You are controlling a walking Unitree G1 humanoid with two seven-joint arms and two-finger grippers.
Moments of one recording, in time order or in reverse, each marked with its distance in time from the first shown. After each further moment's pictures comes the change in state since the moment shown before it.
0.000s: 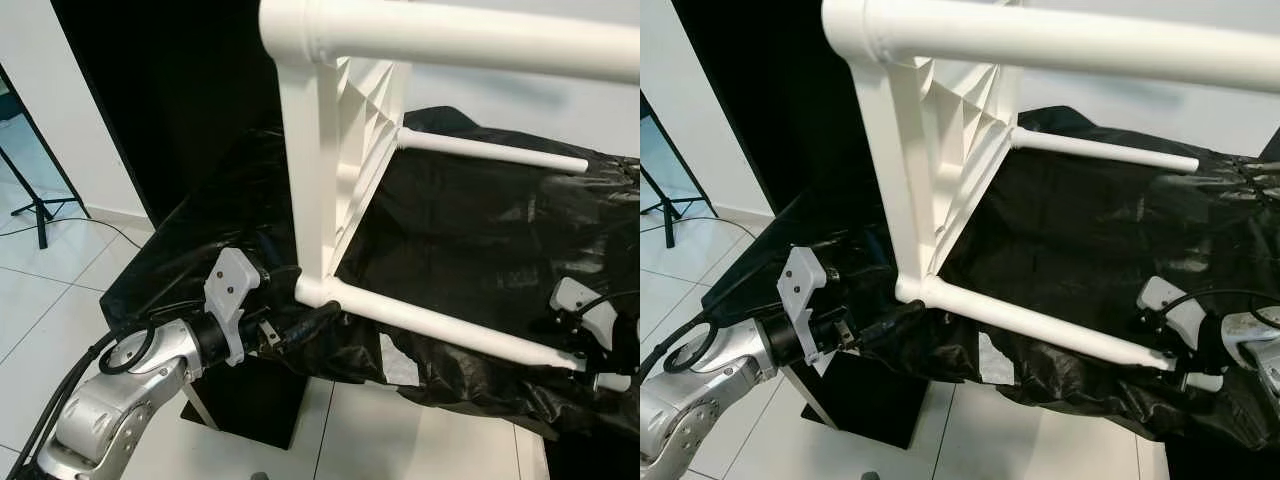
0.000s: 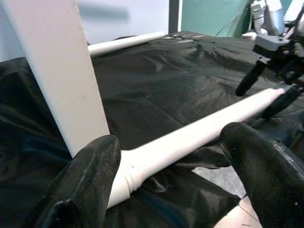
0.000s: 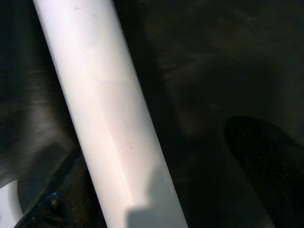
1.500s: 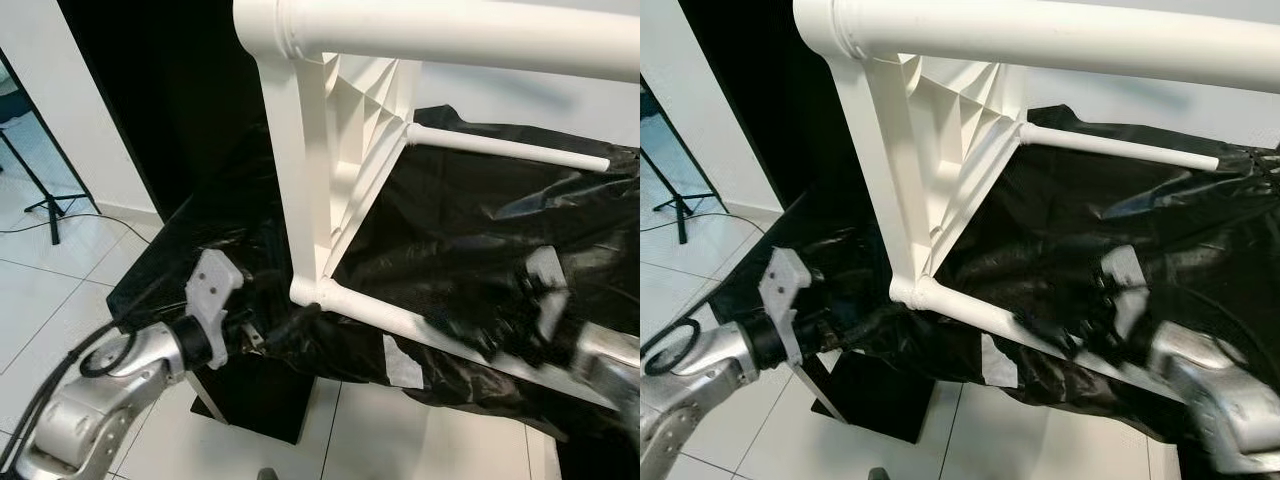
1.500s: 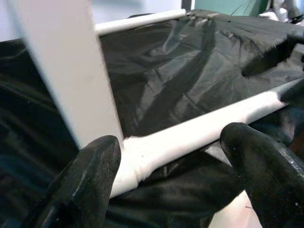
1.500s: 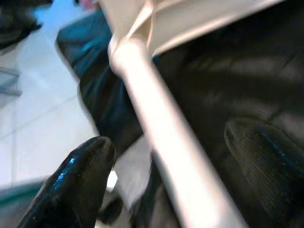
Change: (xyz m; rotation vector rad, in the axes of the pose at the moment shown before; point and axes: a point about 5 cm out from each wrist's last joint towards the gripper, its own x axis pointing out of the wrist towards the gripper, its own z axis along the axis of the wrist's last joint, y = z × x) left arm -0.010 0.005 -0.006 -0.011 0.055 0.034; right arm -0.009 0.079 0.076 0.289 -0.560 0.051
